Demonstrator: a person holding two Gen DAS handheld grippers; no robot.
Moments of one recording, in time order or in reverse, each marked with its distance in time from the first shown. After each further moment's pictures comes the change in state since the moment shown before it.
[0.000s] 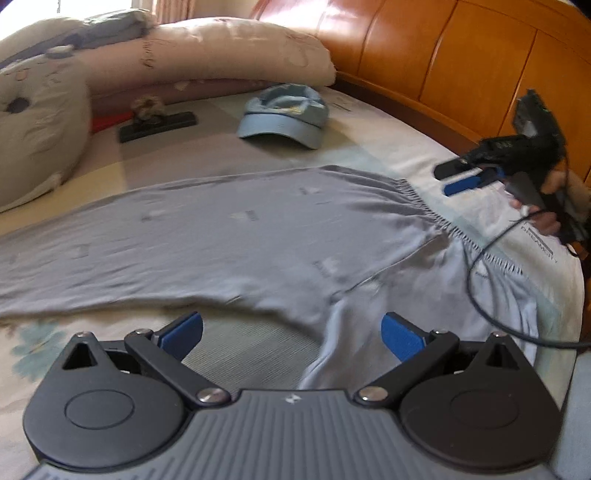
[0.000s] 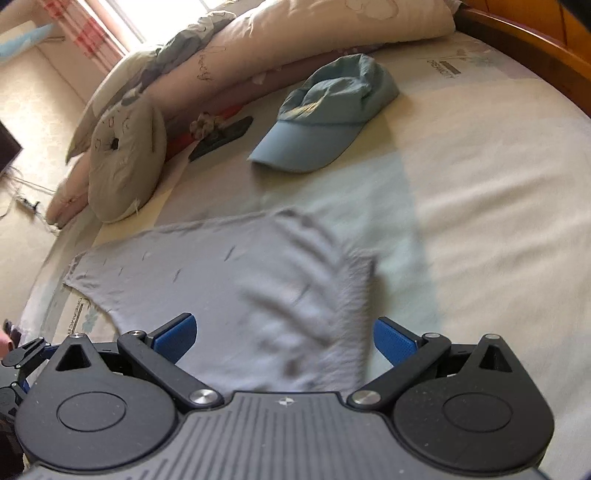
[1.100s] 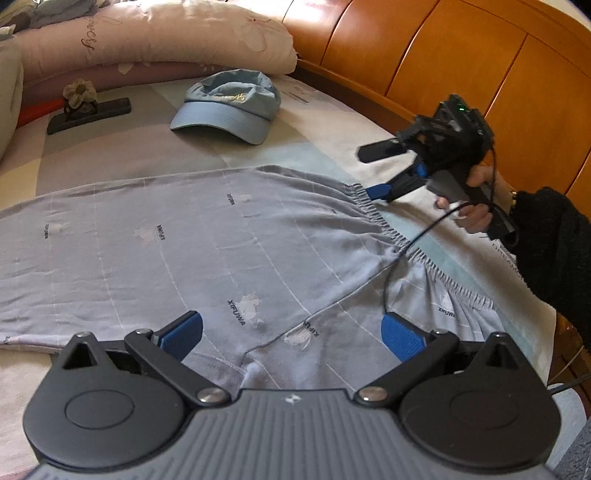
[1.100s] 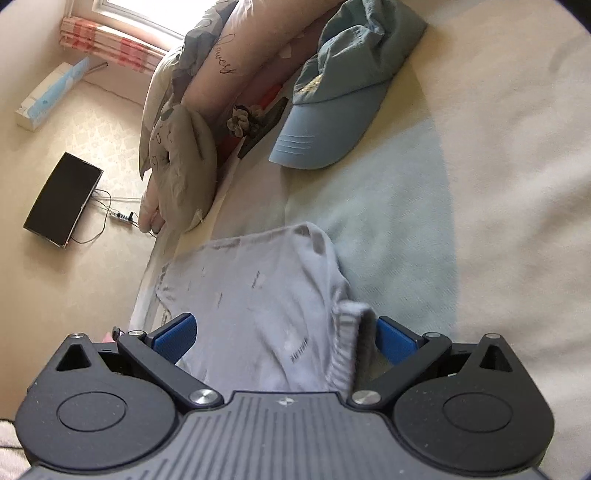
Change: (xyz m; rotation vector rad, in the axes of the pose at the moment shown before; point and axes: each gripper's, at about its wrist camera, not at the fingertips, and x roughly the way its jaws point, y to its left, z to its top) left arm 0.046 -0.020 0.026 -0.036 0.018 -0.144; right arm 0.074 -0.068 0.047 0.152 0.134 0.408
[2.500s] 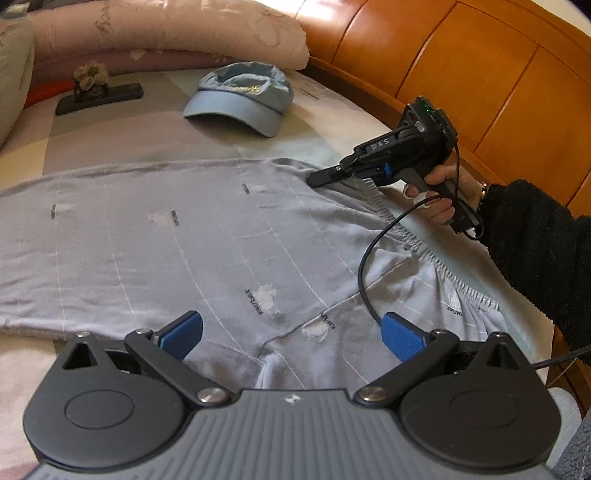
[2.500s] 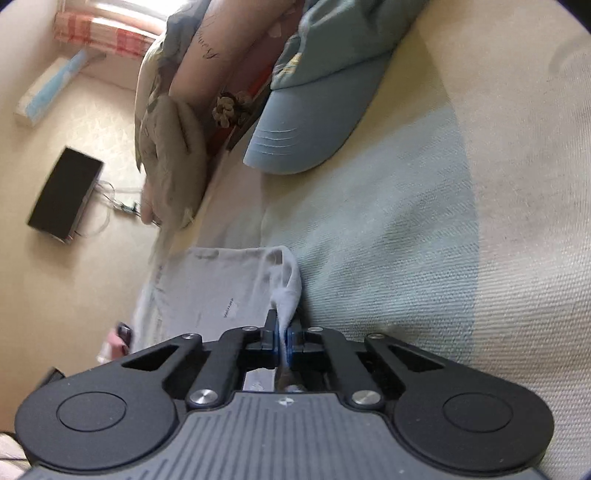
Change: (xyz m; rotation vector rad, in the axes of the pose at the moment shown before) left arm -0.001 0.016 -0.004 -0.028 0.013 -0.015; right arm 0.038 -0.027 0.030 -0.017 0.060 0.012
